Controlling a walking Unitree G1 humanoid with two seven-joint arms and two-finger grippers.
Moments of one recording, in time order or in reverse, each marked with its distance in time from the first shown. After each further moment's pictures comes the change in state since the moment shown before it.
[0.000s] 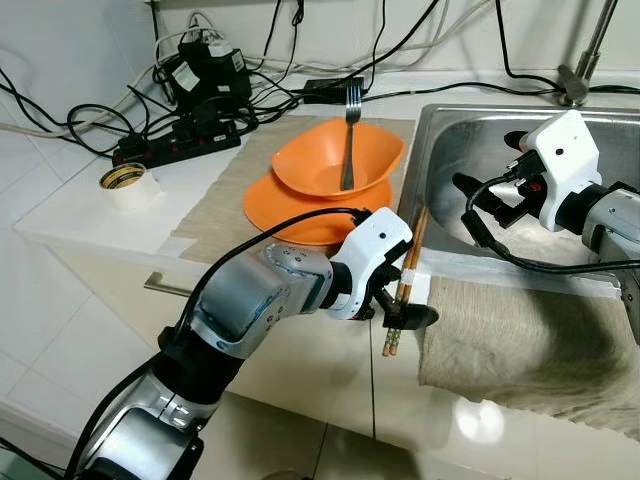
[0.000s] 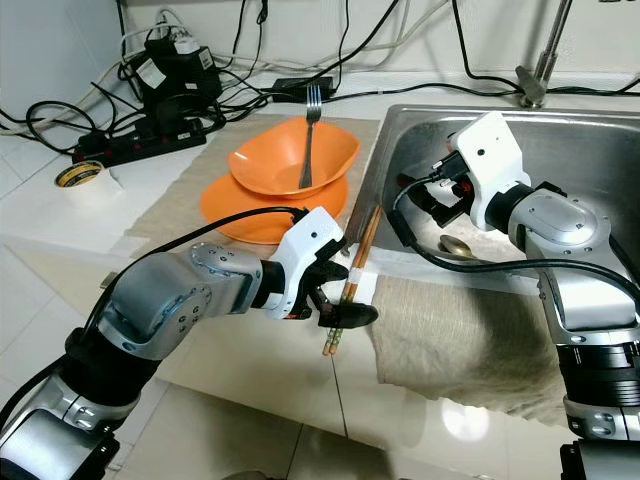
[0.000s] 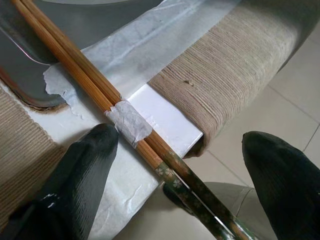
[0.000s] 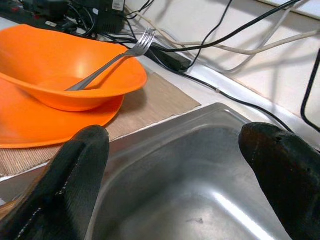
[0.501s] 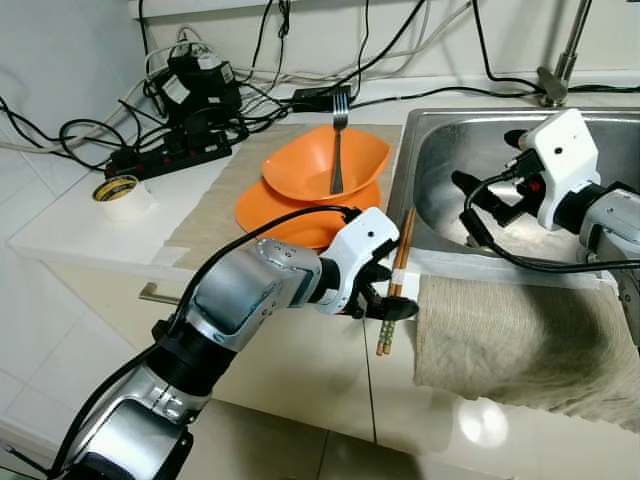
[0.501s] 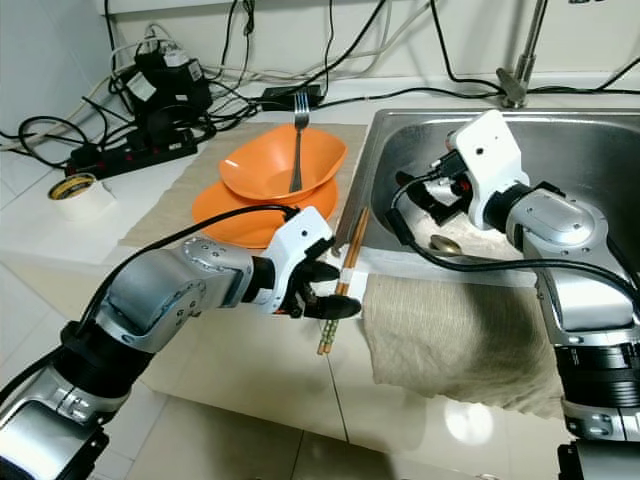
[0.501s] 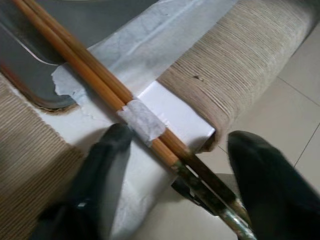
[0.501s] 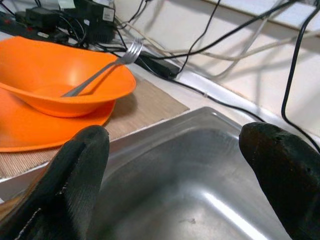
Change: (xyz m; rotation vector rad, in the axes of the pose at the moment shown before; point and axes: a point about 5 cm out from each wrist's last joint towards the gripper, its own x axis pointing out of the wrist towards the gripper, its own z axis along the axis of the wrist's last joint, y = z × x) left arm -0.003 0.012 -0.006 -0.008 0.031 -0.003; right arm 0.000 0.002 0.006 -0.009 -0.021 -0.006
